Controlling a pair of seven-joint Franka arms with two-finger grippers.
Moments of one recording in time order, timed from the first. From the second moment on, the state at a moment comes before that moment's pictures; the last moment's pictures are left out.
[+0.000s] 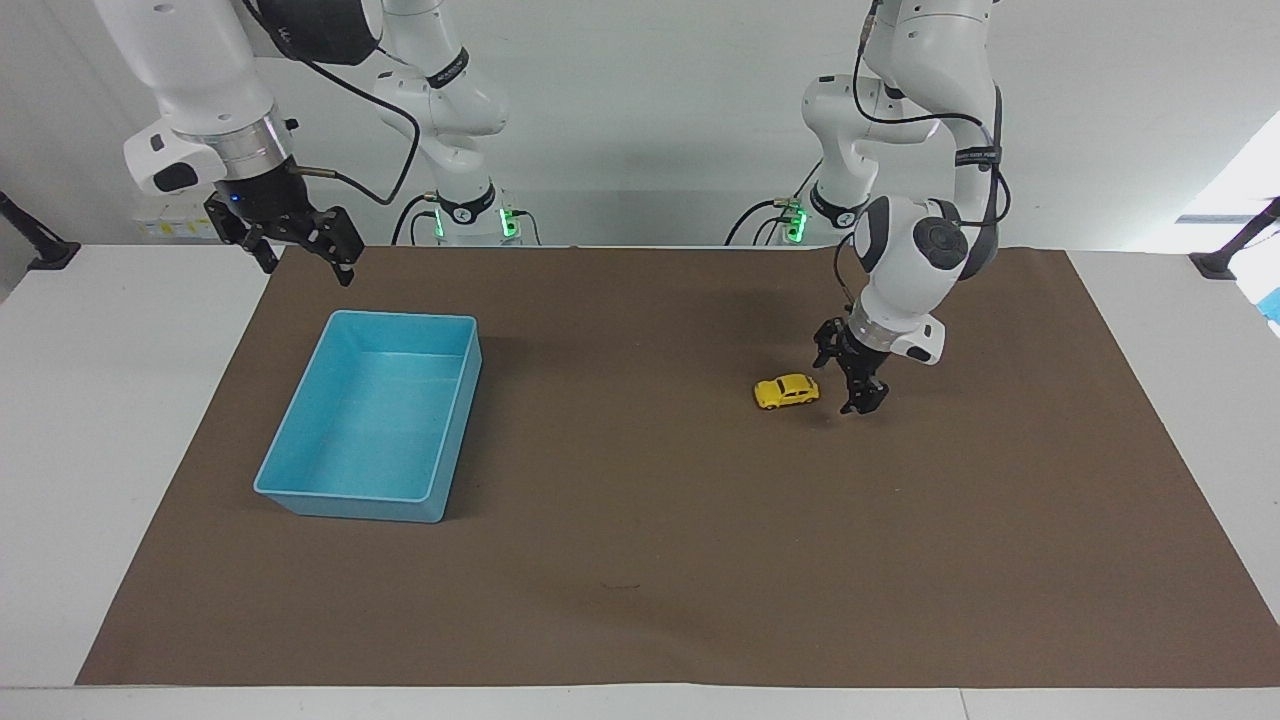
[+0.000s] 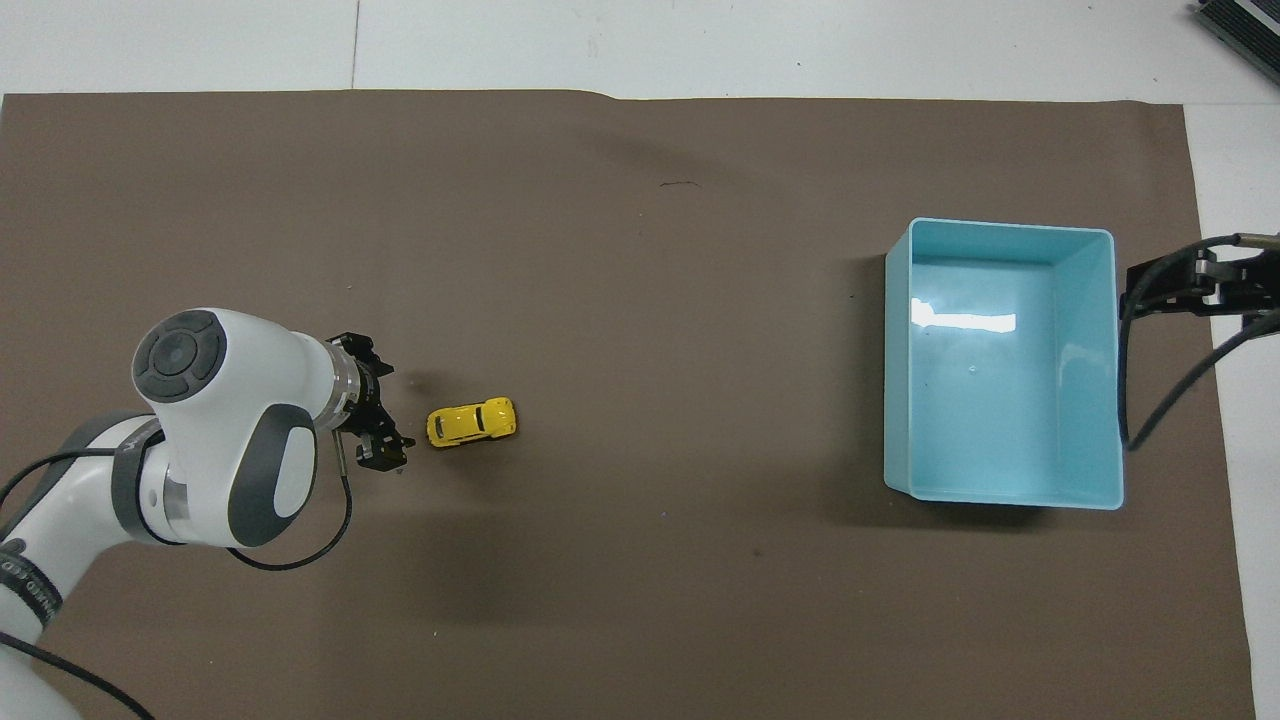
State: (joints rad) left arm -0.29 0.09 0.02 -2.23 -0.18 2.33 -2.00; right arm -0.14 0.03 0.12 -1.51 -0.06 1.55 0.17
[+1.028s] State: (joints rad) left arm -0.30 0.12 -0.01 -2.15 -0.18 2.32 -2.08; right arm -0.12 0.00 0.12 -1.66 -0.05 1.69 0.29
